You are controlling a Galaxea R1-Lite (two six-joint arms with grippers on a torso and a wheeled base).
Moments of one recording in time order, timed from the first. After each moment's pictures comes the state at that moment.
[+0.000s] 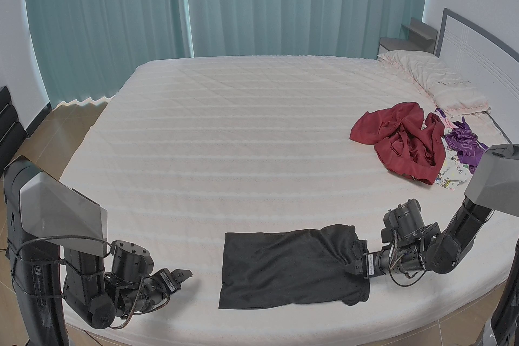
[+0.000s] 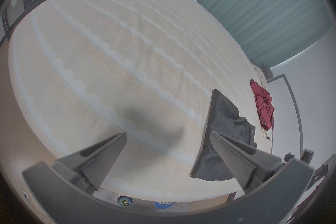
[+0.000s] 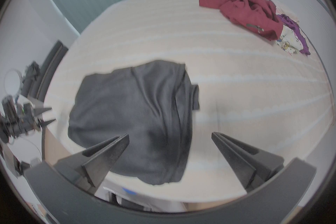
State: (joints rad) left arm -0.36 2.28 -0.14 -1.31 0.03 -0.93; right arm 0.41 2.11 -0.55 -0.56 -0.06 0.31
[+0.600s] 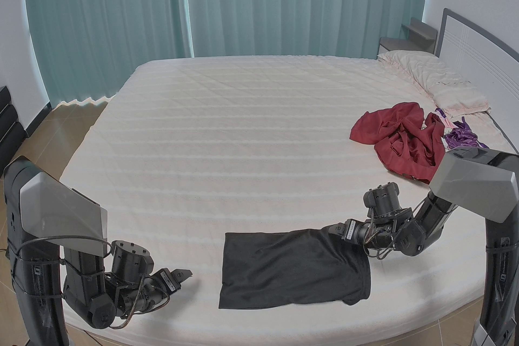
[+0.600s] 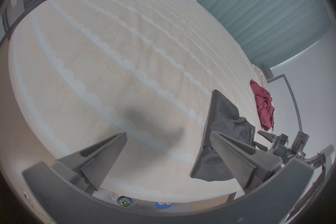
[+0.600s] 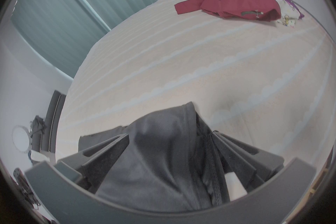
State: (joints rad) left arm -0.36 2.28 -0.15 -1.31 0.04 -0.93; right arm 0.36 2.34 -0.86 -0.67 -0.05 0.61
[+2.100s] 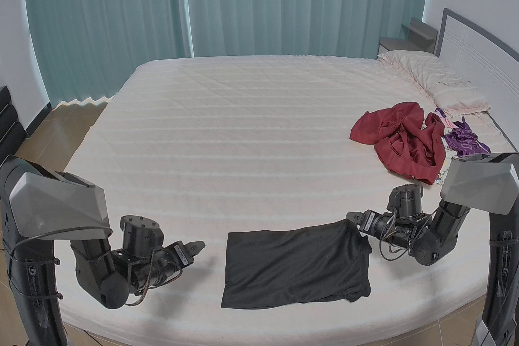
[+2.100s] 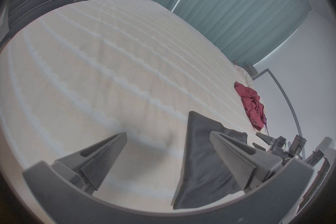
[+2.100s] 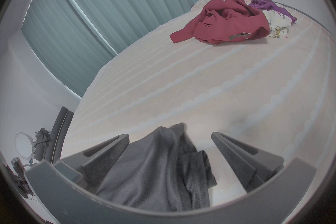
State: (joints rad) left arm -0.36 2.25 -0.37 -1.22 0.04 -0.78; right arm 0.27 2.35 -0.69 -1.07 -0.04 0.59
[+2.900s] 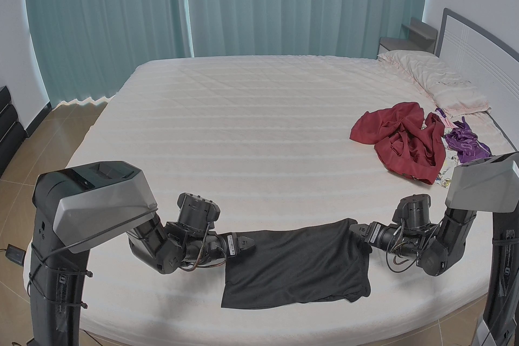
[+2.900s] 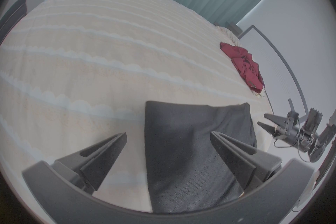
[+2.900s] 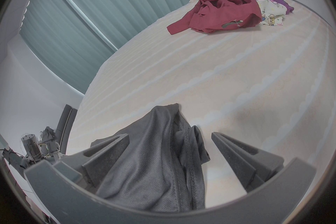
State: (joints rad) left arm -0.46 2.41 -0.95 -0.68 -0.12 -0.55; right arm 0.26 2.33 -0.55 -1.15 0.02 0.61
